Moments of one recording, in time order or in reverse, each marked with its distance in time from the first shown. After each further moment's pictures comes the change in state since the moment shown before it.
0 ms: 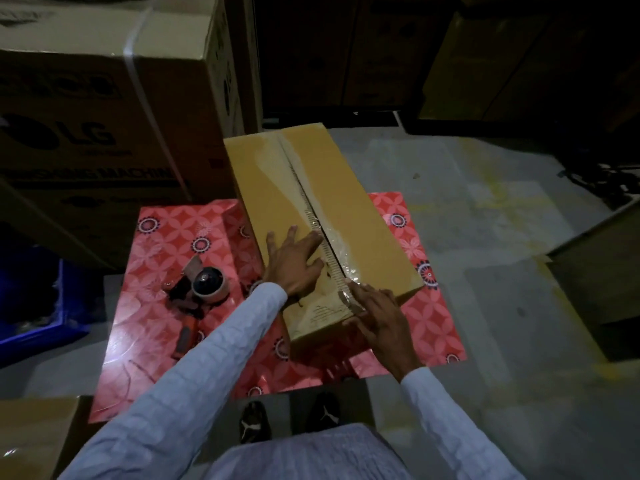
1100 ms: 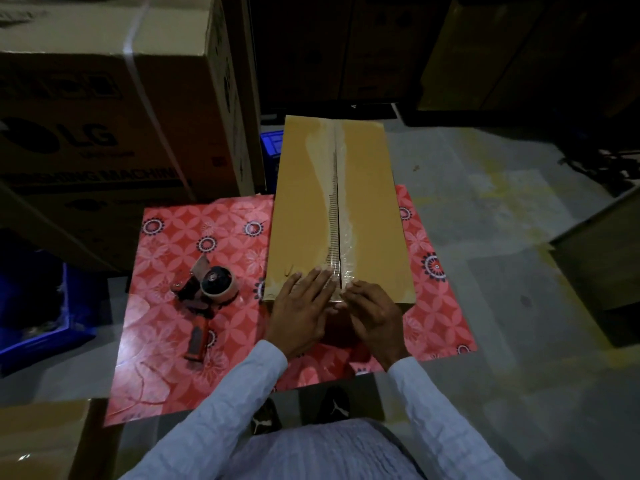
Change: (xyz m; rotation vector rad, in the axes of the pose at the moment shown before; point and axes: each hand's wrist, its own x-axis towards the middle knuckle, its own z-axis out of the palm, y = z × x) left_hand -0.093 -0.019 0.034 0.311 0.165 0.359; right_hand 0.010 -0.023 0.038 0.054 0.211 -0.021
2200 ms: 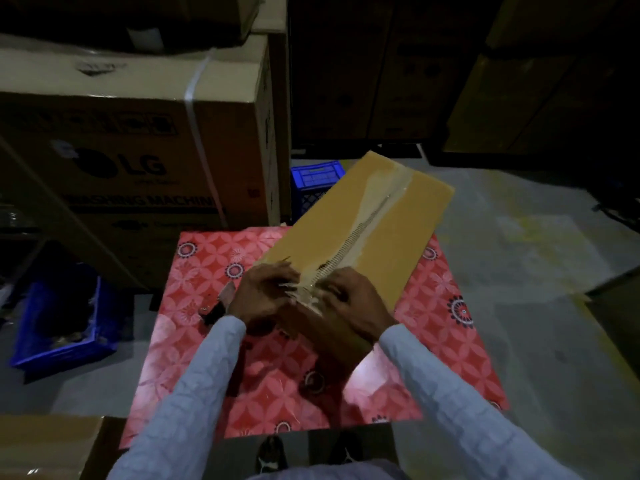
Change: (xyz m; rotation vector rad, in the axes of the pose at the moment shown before) left_hand 0.022 -0.132 -0.050 -0.899 0.296 -0.216; right_hand 0.124 -0.032 0.037 0.217 -0.411 -0.014
